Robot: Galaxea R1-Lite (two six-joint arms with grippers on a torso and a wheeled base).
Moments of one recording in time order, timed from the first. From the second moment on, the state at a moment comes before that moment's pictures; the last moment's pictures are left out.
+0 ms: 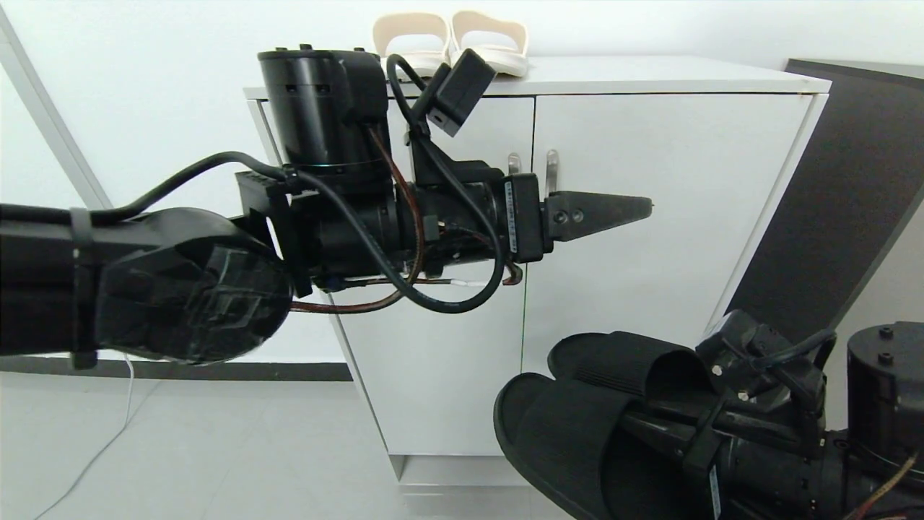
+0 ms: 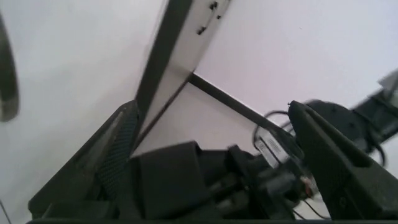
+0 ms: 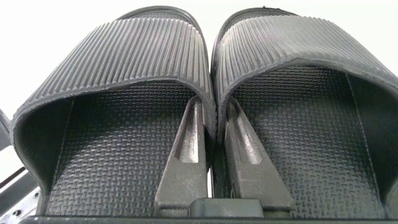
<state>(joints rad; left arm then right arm) -0.71 1.76 -1.31 -0.47 -0.56 -0.30 0.81 1.41 -0.49 -0.59 -0.03 0.01</state>
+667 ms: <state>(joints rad) -0.65 1.90 -1.46 -0.47 -0.41 -0.29 0.81 1.42 -0.49 -0.59 -0.02 0.01</state>
